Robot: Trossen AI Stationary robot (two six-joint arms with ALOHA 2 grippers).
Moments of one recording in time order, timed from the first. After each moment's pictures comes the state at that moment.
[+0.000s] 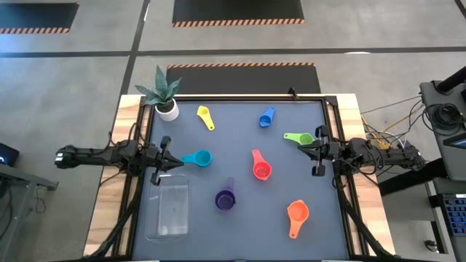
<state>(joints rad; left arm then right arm) -0.04 0.03 0.01 0.04 0.09 -0.03 0.03 0.02 0.01 0.17 0.11 -0.24</state>
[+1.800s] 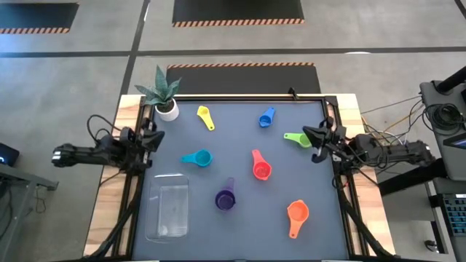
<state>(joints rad) -0.04 0.12 0.04 0.71 -0.21 -0.09 0.03 0.27 0.09 0.50 0.42 0.06</state>
